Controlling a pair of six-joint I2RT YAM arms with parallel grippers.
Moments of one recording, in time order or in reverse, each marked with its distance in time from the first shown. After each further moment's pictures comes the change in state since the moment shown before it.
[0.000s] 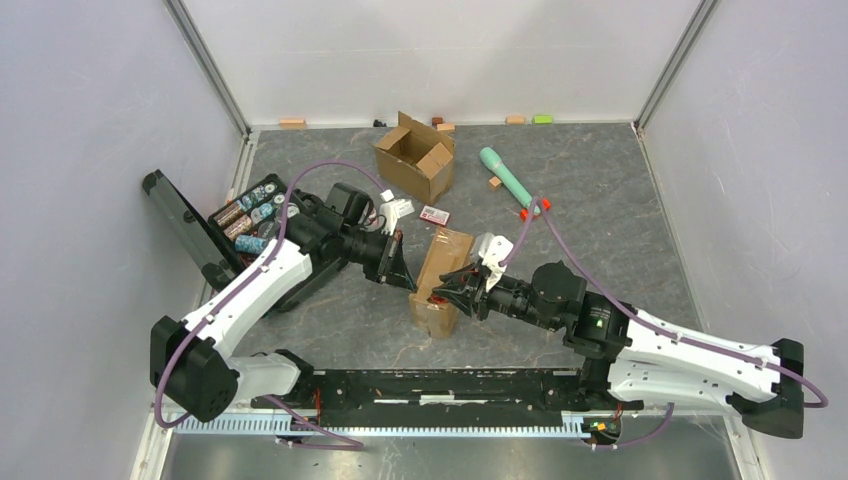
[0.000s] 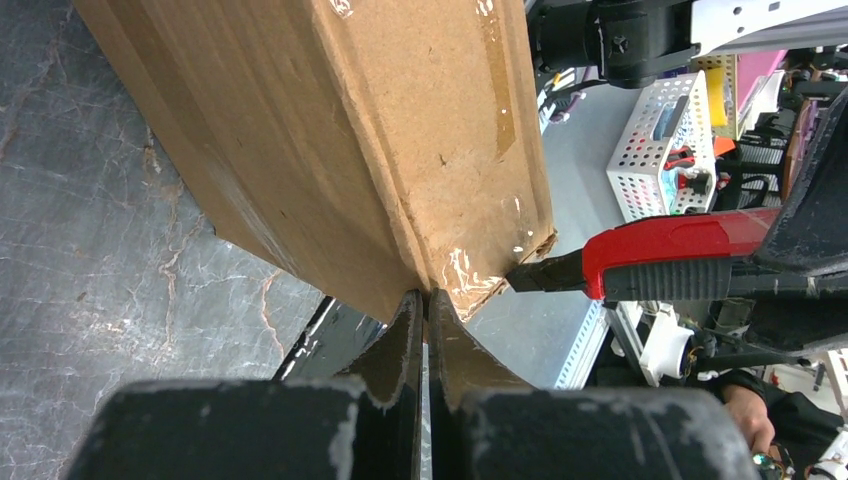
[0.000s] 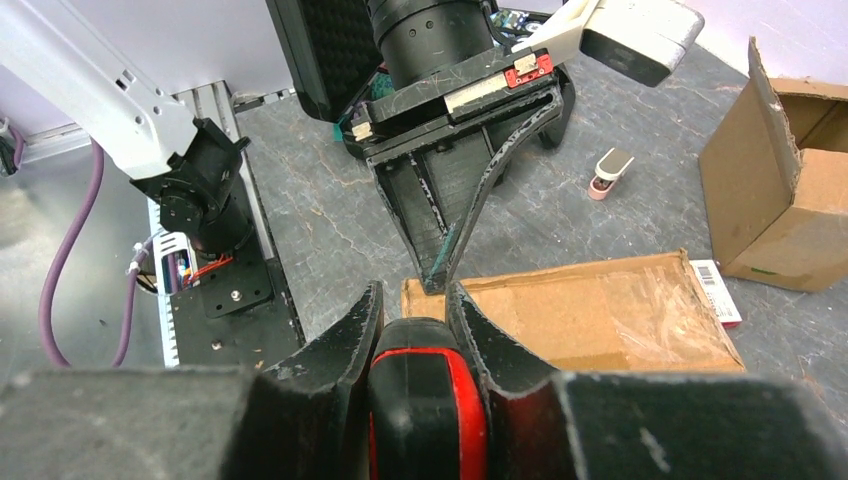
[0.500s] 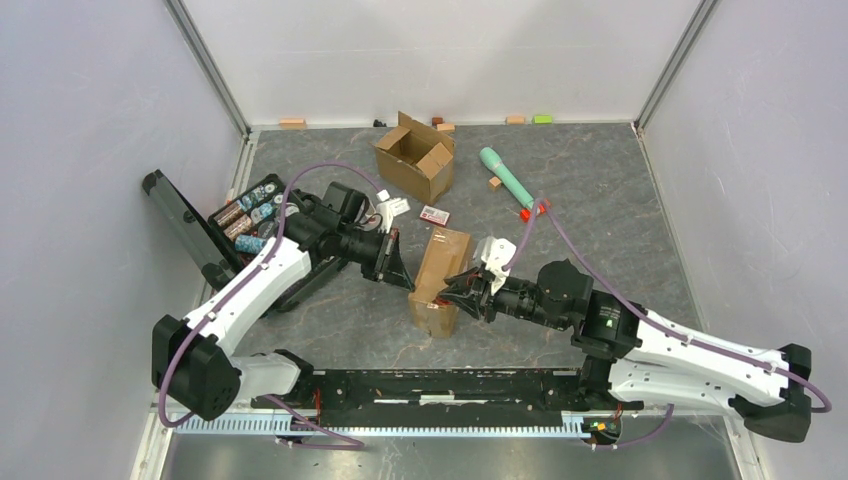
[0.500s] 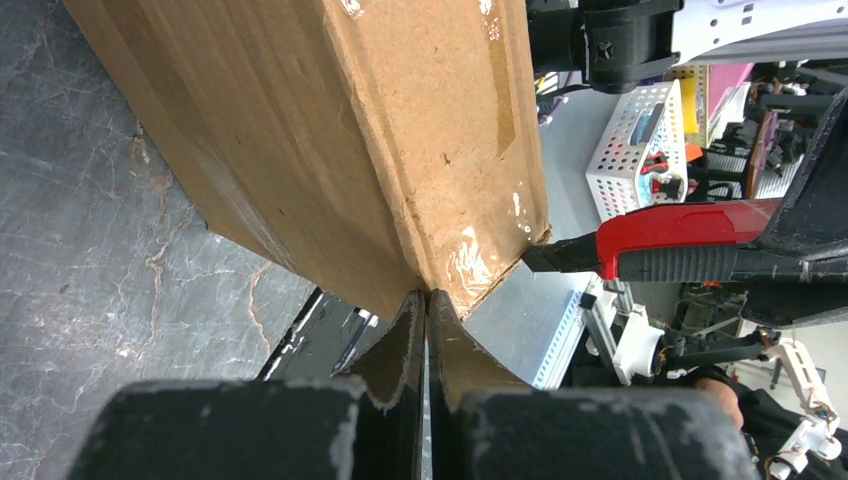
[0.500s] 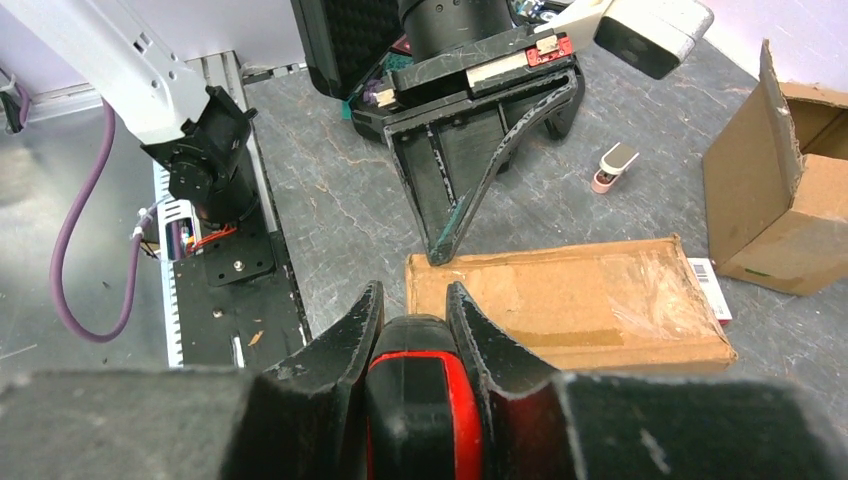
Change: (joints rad) left arm 0.034 0.010 -0.008 -0.006 0.048 -0.008; right arm -0.007 -0.031 0.029 -0.098 -0.052 -0.032
